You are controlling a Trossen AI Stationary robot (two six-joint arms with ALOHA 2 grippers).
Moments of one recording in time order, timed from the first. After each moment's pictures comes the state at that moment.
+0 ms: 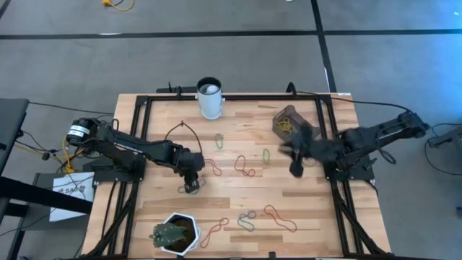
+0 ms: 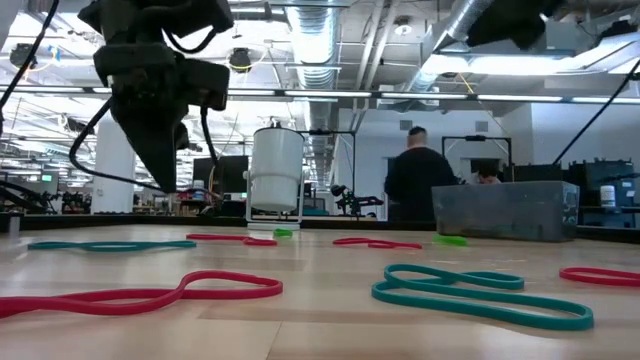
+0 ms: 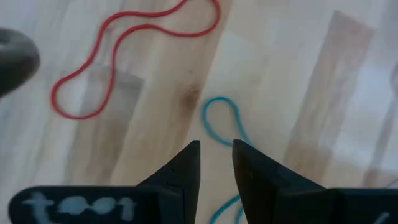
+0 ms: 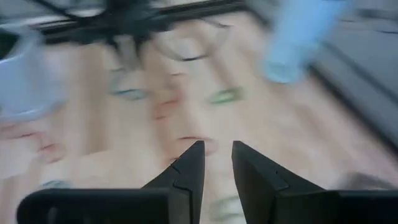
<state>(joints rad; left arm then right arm) -0.14 1.43 0.81 -0.55 0.04 -0.51 0.33 0.93 0.89 -0.64 0.52 0.35</state>
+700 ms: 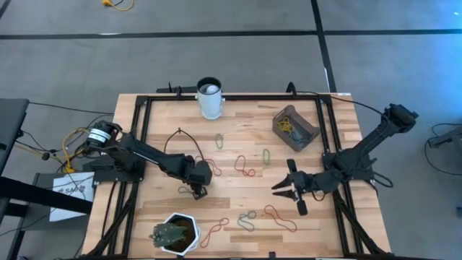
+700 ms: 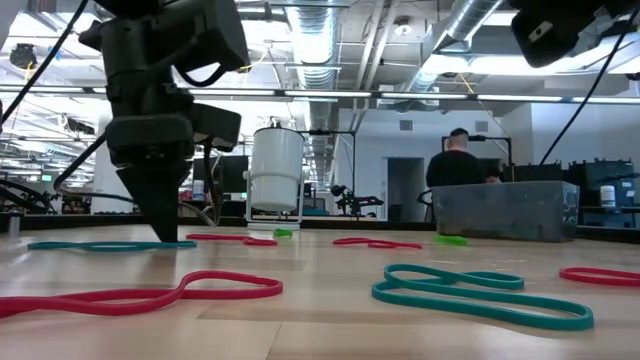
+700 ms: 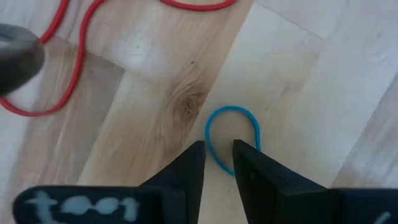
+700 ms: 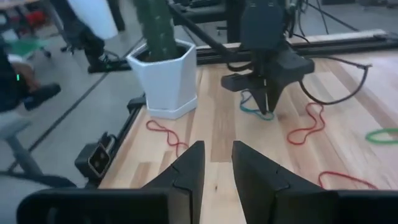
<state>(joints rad) -0.21 1.70 0.86 -0.49 -0.12 -0.67 0.68 1.05 0.50 0.23 0.47 0.27</state>
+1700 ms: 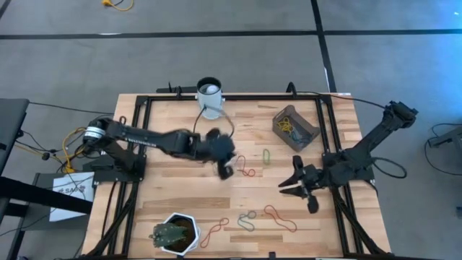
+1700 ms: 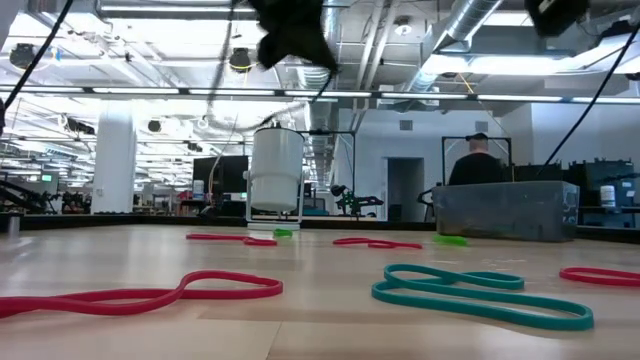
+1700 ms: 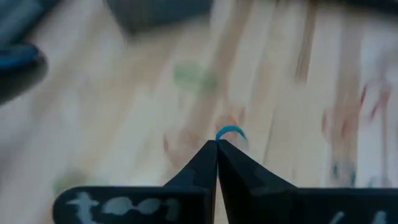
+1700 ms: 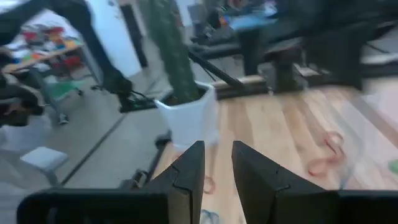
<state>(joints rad) -0.11 1.62 1.33 -0.47 -0.28 -0.35 0.71 0.91 0.50 0.24 0.47 0.28</state>
